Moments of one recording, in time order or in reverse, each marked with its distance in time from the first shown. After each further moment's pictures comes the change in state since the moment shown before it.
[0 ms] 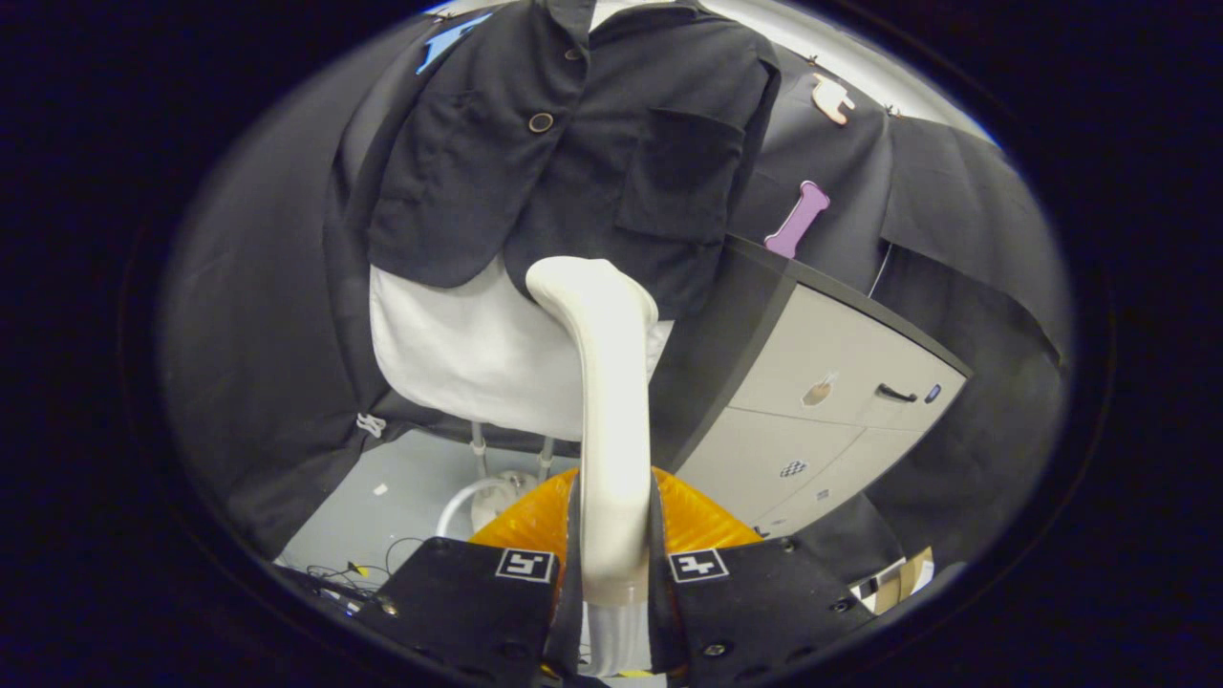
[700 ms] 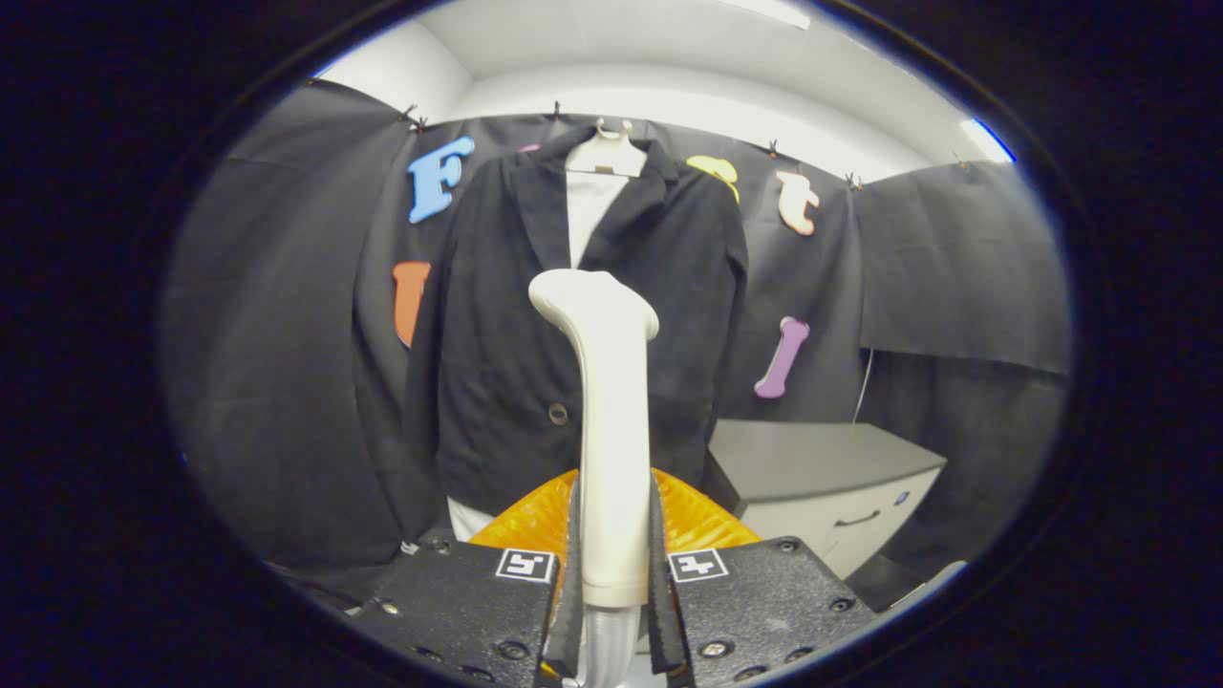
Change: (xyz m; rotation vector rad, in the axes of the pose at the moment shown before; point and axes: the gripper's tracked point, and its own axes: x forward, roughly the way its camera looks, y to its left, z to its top) arm -0.146 0.016 0.245 0.086 -0.487 0.078
